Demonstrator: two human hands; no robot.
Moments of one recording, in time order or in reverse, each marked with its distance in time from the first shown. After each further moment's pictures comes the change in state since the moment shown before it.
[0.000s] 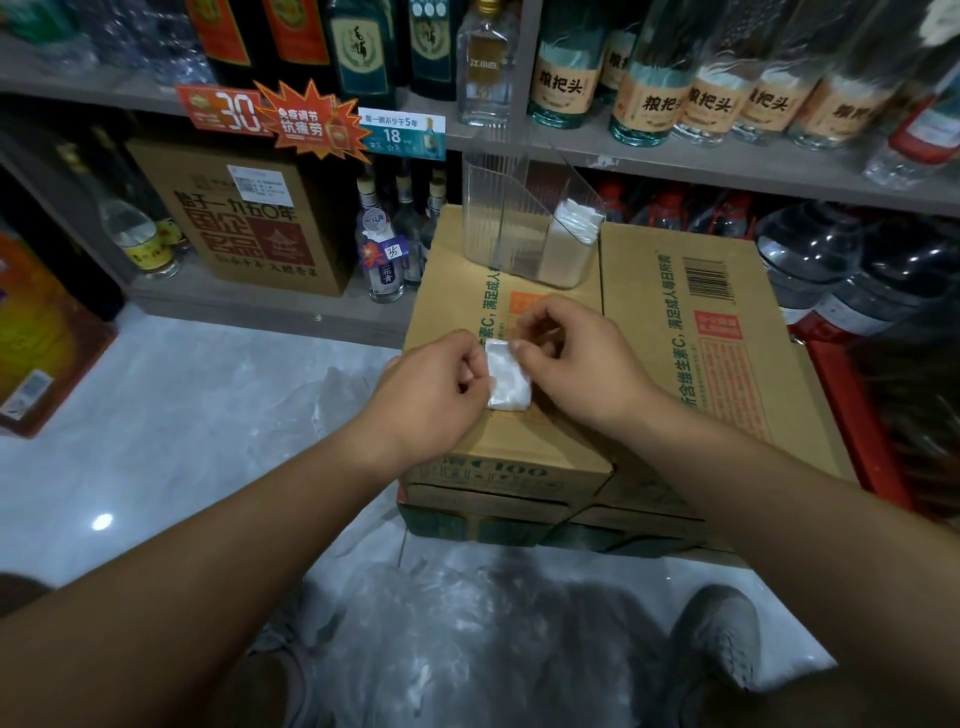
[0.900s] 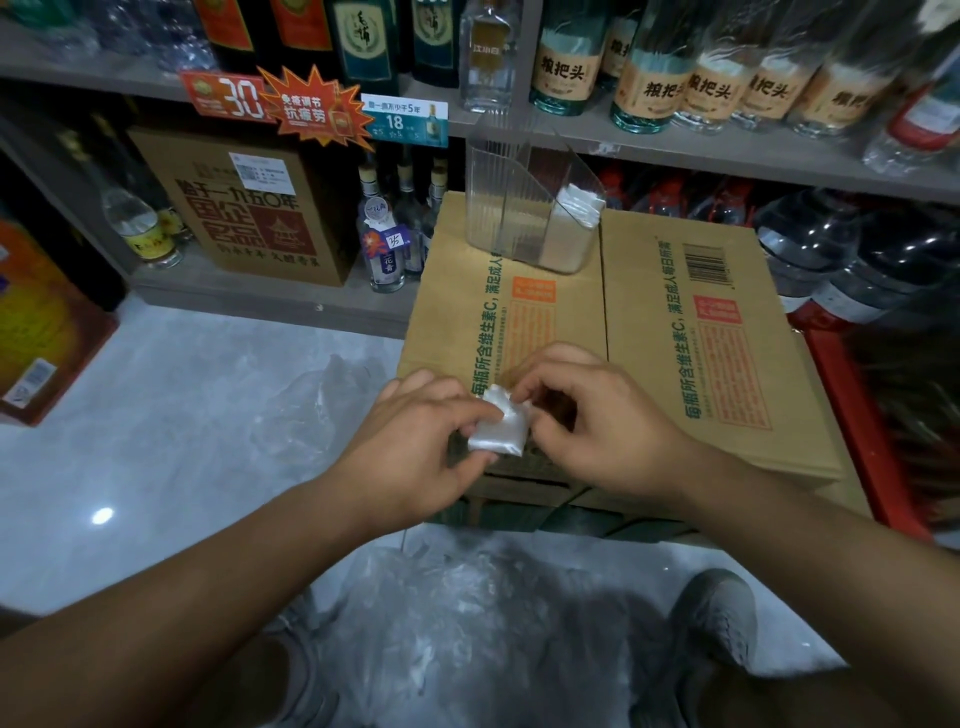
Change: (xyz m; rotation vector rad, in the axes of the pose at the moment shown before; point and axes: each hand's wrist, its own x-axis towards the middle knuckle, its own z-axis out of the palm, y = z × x) left_hand -0.062 -0.012 -0.002 0.211 -0.053 0.339; right_hand -0.062 -0.003 -0.009 -0.031 -0.227 -0.272
